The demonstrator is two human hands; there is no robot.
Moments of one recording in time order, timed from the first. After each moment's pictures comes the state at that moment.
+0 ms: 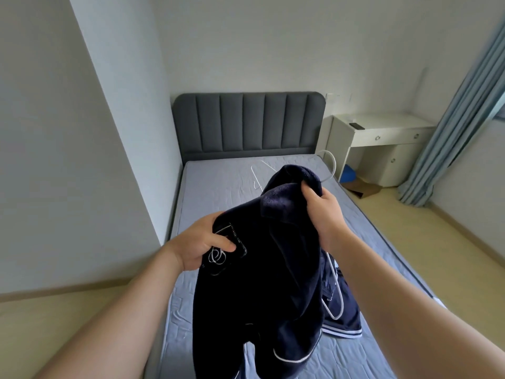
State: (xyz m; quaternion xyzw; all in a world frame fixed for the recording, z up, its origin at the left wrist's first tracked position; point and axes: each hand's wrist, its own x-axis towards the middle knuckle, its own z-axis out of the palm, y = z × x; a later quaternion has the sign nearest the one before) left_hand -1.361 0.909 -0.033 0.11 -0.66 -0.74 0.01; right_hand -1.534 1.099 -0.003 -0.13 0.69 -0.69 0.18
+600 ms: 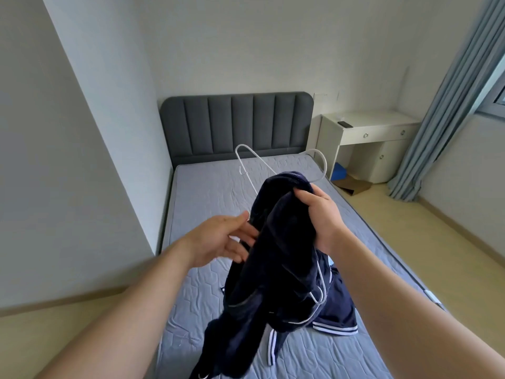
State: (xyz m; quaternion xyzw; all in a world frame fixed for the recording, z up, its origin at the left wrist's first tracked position) left_hand -1.399 0.932 -0.021 0.15 -0.71 -0.69 -0.06; right_hand -1.539 1.116 0.002 -0.16 0.61 -0.73 0.26
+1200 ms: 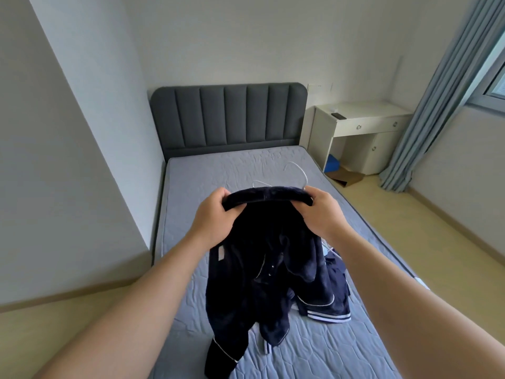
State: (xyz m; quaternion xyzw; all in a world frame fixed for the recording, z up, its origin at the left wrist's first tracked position) left_hand -1.426 0.930 -0.038 0.22 -0.84 -0.43 0.25; right_hand -1.557 1.129 -0.018 -0.27 0.85 -0.45 0.06
